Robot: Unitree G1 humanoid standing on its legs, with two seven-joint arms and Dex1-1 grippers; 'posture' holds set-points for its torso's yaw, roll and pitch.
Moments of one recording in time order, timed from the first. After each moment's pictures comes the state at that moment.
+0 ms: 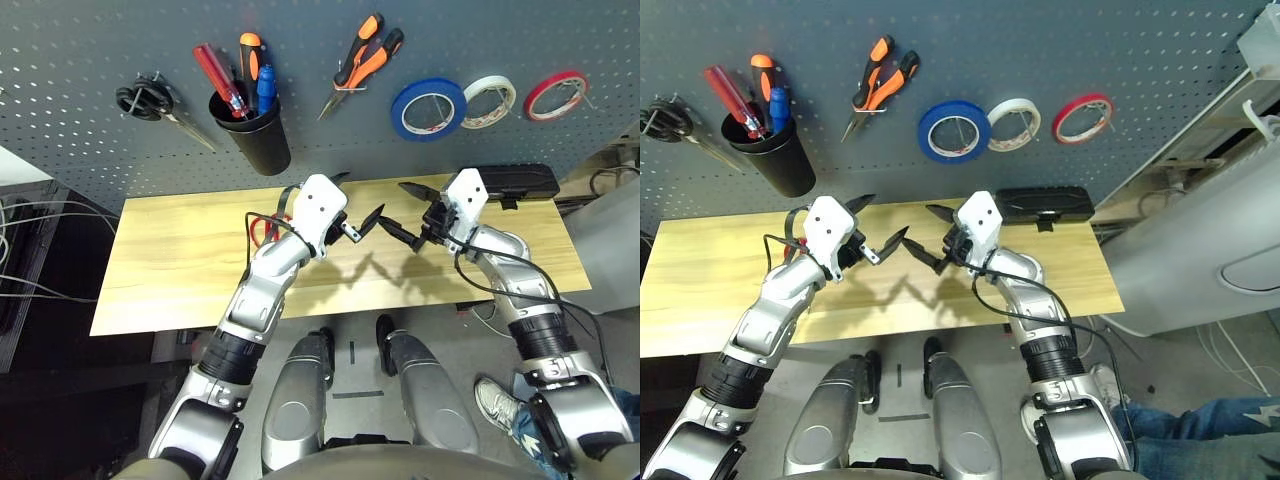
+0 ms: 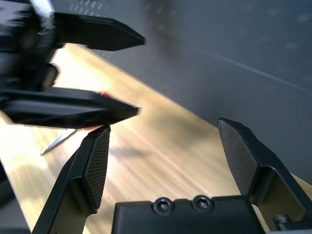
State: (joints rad) left arm -0.35 0.23 -0.19 0.10 0.01 0.08 -0.36; right arm -0.47 -0.29 0.15 0.33 0.14 -0.06 0.79
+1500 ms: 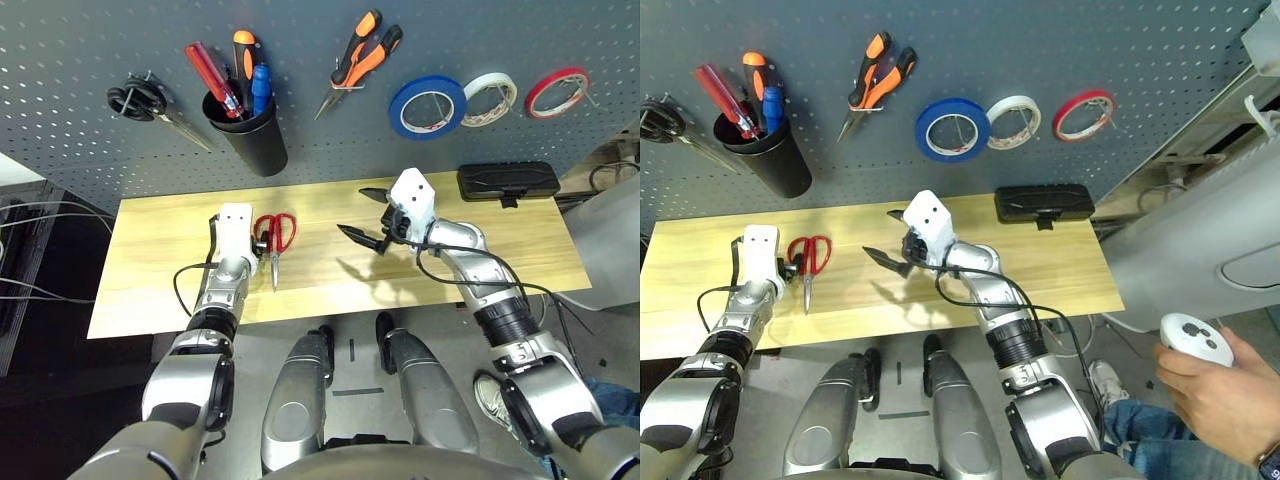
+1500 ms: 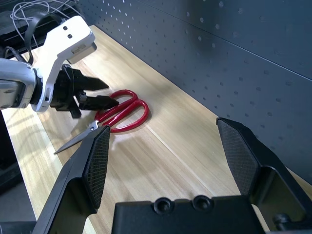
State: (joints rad) left arm -0.58 0.28 0.13 1.04 0.00 0.01 -0.05; right arm -0.54 -0.19 0.22 0.32 0.04 0.04 0.77
